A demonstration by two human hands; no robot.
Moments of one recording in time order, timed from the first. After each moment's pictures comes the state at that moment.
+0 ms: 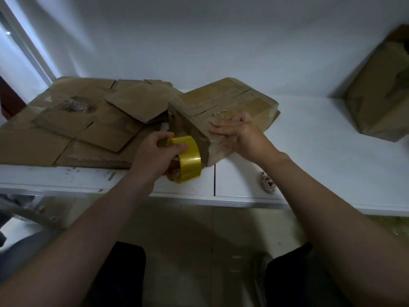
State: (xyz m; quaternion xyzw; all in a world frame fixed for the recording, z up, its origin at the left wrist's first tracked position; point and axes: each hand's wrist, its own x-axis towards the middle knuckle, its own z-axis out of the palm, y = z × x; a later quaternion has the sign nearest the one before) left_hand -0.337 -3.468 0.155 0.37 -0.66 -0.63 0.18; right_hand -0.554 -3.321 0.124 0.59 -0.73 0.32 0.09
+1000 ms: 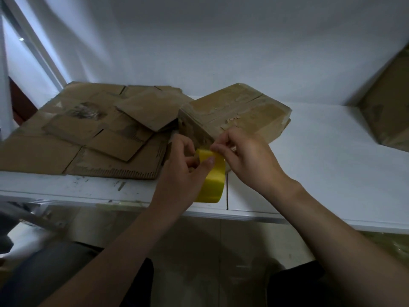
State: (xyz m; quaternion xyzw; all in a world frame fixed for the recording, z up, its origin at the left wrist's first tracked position) left_hand -0.329 -3.441 0.157 0.22 -0.79 -0.51 0.27; right_hand -0.469 -3.330 0.174 0.52 -0.77 0.37 0.03
